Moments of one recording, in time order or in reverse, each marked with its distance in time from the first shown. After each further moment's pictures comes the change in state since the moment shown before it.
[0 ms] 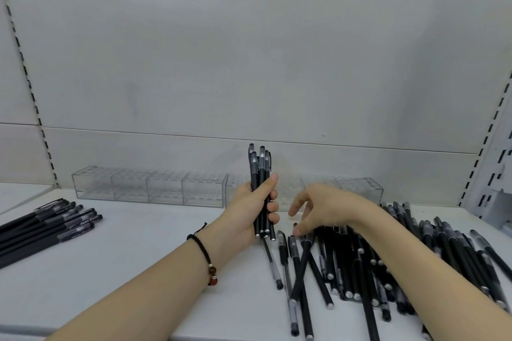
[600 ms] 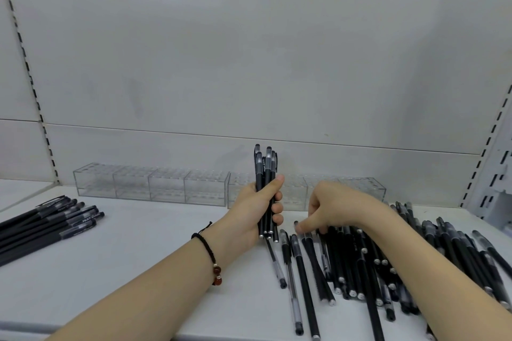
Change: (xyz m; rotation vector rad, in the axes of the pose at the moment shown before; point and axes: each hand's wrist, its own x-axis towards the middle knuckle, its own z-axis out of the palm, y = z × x) left_hand -0.003 -0.001 0.001 0.017 -0.008 -0.027; right_hand -0.008 -0.004 -0.003 -0.119 0.052 0.099
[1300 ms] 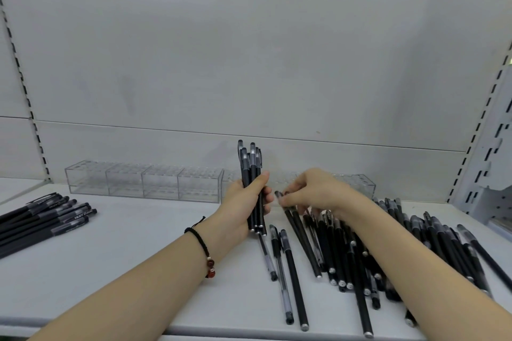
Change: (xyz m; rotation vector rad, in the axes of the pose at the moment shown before) left_hand 0.002 0.000 -0.002 0.032 0.119 0.044; right_hand 0.010 -0.007 0.006 0.496 0.137 -0.021
